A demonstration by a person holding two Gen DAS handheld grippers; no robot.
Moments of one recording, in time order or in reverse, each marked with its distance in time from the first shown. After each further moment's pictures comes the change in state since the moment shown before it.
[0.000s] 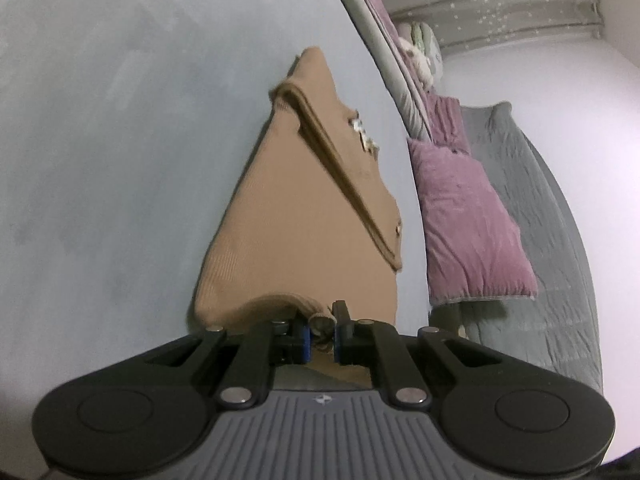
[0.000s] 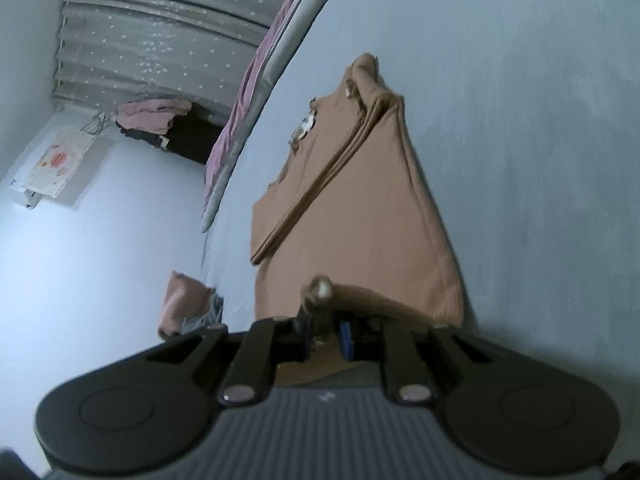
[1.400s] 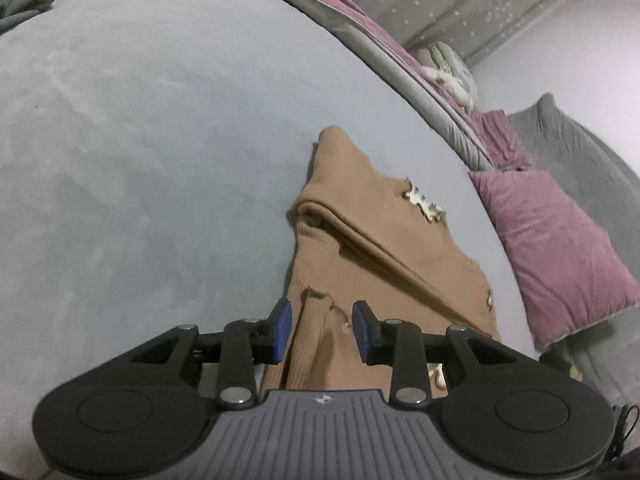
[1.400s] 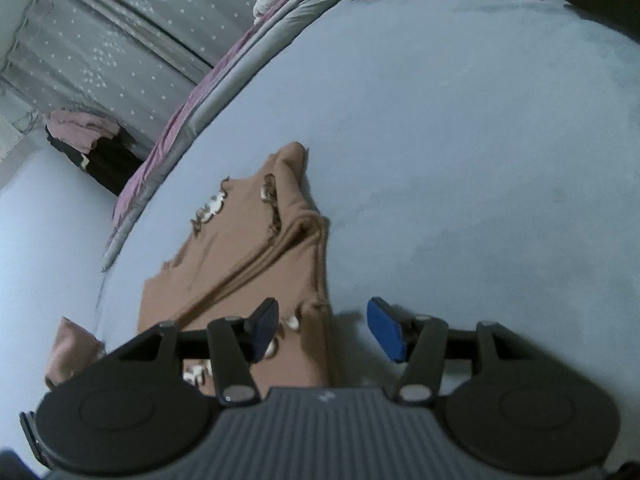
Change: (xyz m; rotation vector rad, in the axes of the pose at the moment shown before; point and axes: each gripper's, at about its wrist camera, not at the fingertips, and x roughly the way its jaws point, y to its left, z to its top) left arm 0.061 -0.028 0.059 0.271 -0.172 0.279; right arm 0.051 -0.007 0.071 -0.133 -0.172 -0.314
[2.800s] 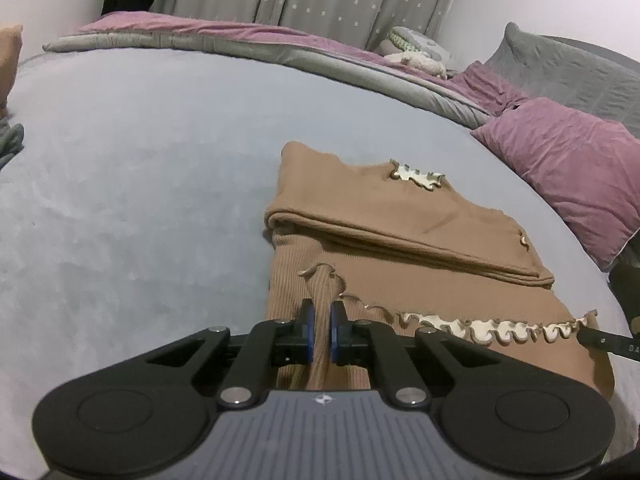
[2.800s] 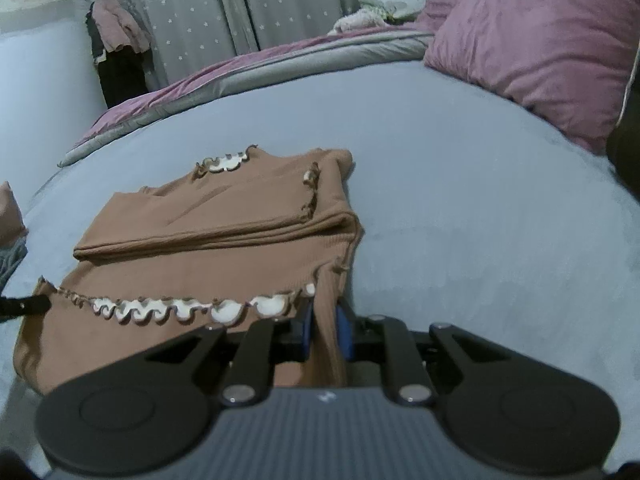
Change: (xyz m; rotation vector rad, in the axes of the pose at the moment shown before) left arm -0.013 -0.060 -0.037 0.370 -0.110 0.179; right arm -0.020 0.061 -0.044 -0.519 -0.140 -0.224
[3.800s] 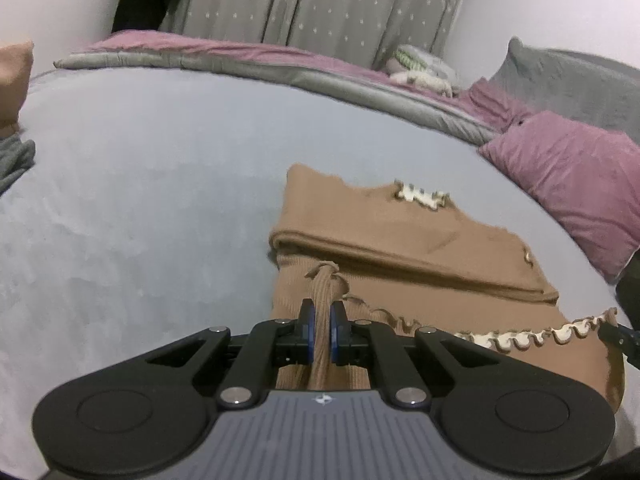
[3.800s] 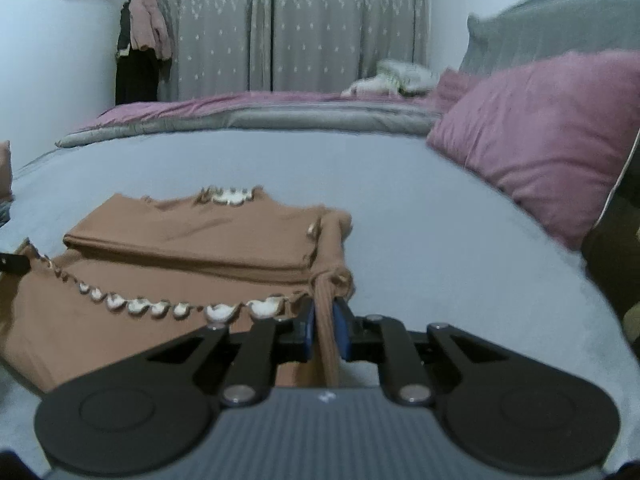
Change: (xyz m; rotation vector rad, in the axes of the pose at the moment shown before) left arm -0.005 -0.004 0.002 -0.005 -0.083 0.027; right arm -0.023 0.027 -0.005 -0.207 -0.197 -0.110
